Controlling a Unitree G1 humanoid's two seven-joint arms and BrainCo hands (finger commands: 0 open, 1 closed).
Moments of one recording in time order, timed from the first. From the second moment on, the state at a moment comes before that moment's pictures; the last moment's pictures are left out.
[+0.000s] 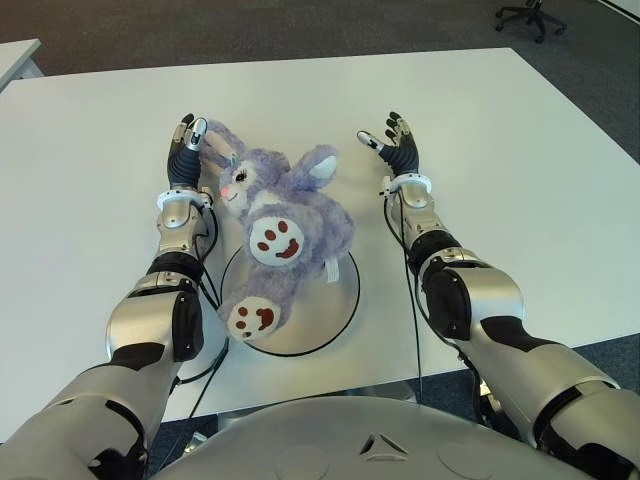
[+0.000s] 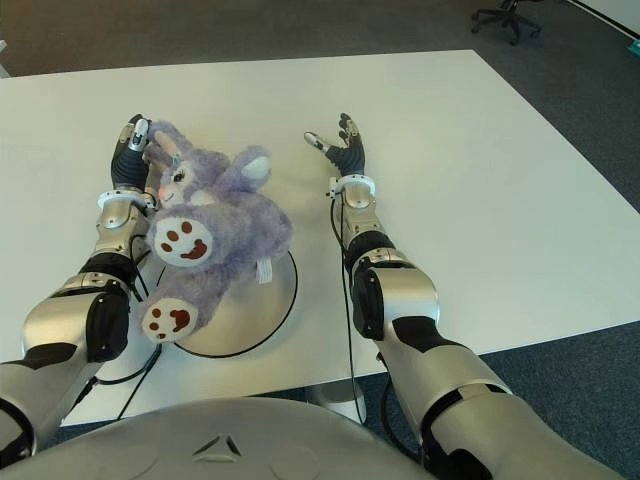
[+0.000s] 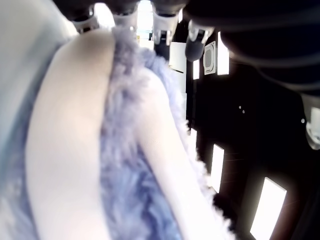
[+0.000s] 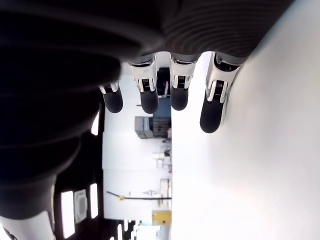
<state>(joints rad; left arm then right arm) -0.62 0.22 0.29 1.16 -0.14 -0.48 -0.05 -0.88 -0.03 -0.21 1.30 -0.10 -0.35 -0.14</state>
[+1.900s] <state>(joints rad) -0.61 0.22 0.30 1.16 -0.14 -0.48 -0.05 -0.90 -0.03 -0.14 1.29 -0.12 -0.25 -0.15</state>
